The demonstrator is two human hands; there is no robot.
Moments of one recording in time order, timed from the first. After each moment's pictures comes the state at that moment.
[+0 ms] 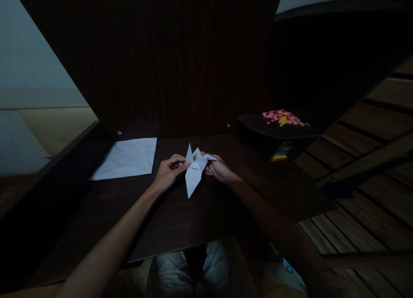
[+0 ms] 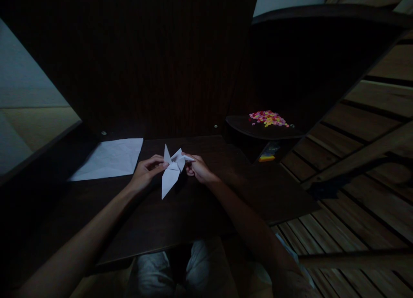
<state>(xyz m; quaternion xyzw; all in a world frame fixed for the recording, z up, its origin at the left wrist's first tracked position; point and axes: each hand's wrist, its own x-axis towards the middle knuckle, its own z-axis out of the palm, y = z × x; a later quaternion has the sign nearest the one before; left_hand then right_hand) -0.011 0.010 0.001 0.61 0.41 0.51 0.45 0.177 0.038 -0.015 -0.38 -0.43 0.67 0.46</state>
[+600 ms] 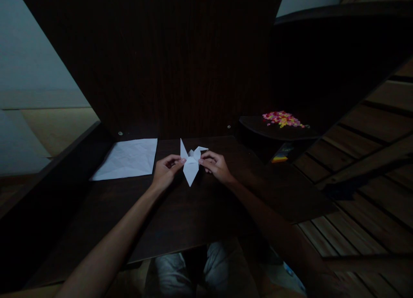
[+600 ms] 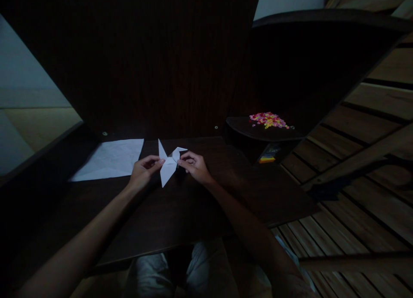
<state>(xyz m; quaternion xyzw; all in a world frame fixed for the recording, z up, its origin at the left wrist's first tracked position) -0.015 0.015 -0.002 0.57 0.47 0.53 0.41 0.176 0.024 0.001 -0.37 -0.60 0.48 0.53</state>
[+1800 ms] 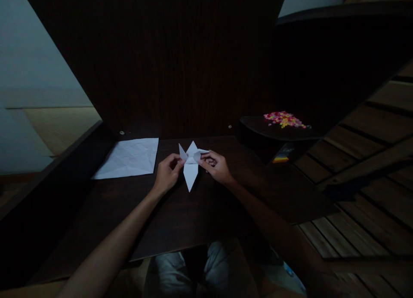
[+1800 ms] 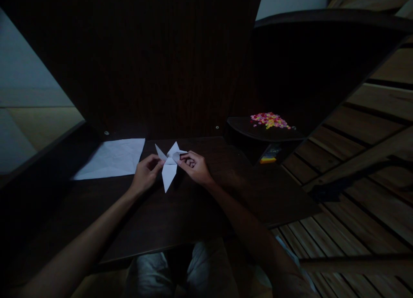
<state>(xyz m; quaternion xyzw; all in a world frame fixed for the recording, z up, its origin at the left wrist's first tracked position) -0.018 0.017 -0.014 0.67 0.47 0.51 0.28 0.173 0.025 -0.010 -0.36 -0.65 0.38 0.55</state>
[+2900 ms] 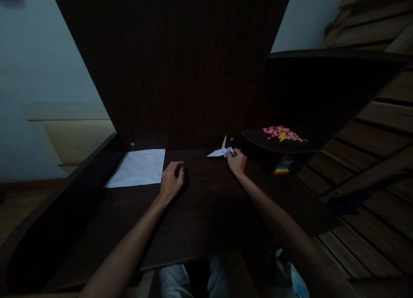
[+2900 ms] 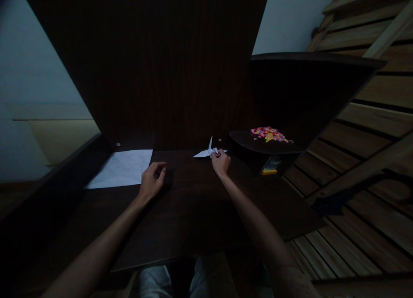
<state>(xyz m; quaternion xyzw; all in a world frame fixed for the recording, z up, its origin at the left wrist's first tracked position) -0.031 0.024 -0.016 0.71 0.51 0.48 0.06 0.234 0.098 -0.014 -0.69 -0.53 0.03 0.49</state>
